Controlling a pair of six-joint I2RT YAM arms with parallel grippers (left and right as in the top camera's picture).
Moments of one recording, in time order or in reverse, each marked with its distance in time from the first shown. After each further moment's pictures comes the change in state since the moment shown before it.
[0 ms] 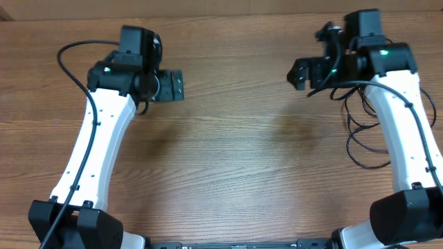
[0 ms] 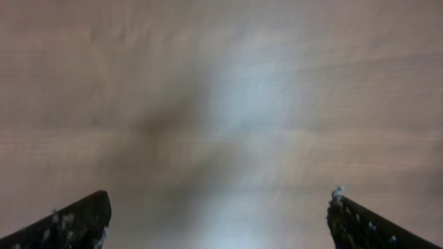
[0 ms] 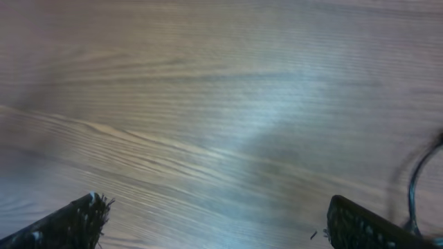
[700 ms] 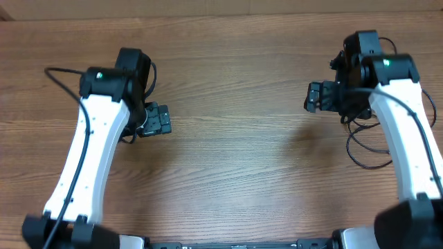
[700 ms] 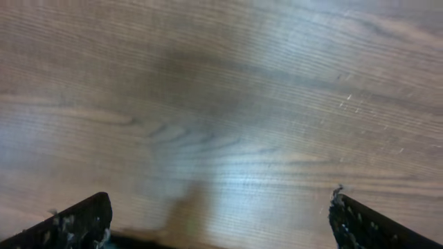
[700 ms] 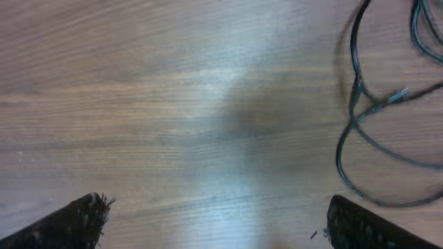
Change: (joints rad) left arm 0.029 -0.090 -0.064 -0.335 -0.076 -0.155; right arm -0.048 -0.109 -0.164 -0.125 0.138 0.148
